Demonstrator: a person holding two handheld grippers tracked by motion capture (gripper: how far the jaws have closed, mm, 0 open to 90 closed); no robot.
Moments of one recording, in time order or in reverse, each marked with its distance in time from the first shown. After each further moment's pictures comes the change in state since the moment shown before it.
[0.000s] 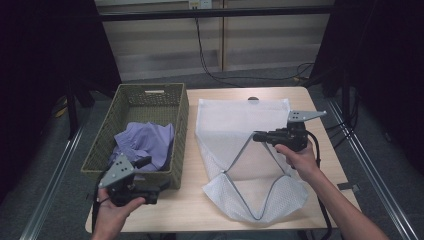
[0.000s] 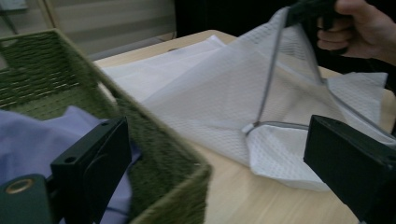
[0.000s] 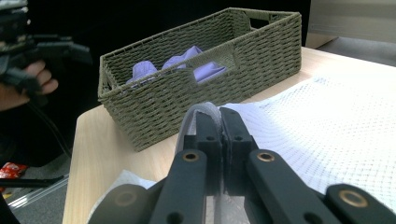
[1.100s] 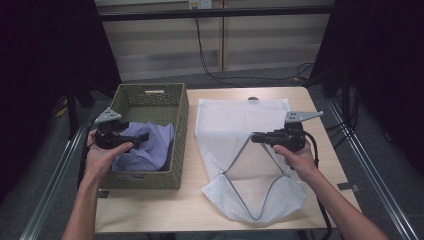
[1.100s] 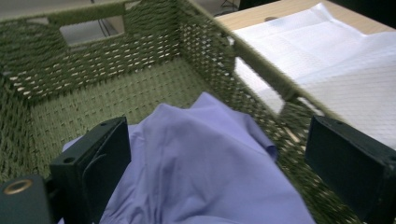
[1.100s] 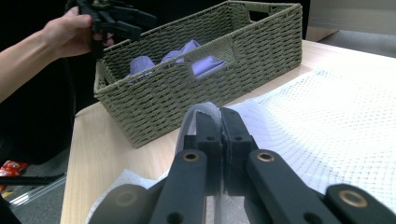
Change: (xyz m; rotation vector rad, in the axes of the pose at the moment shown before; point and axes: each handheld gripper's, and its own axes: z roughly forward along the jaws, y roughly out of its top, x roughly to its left) left arm 0.134 0.025 0.049 0.186 0.182 -0.093; right arm -0.001 -0.002 0.005 0.018 -0.004 0.010
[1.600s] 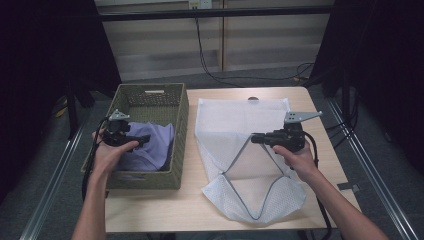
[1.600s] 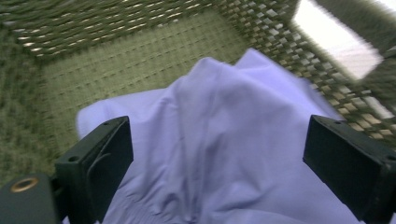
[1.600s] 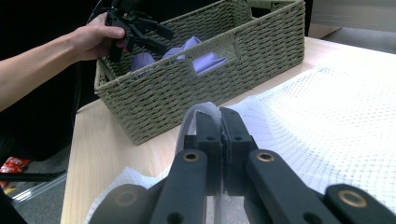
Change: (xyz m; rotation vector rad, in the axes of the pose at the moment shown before) left arm 0.019 -0.014 0.036 0.155 0.080 0.012; right arm -0.001 -0.001 0.002 0.013 0.006 -0.002
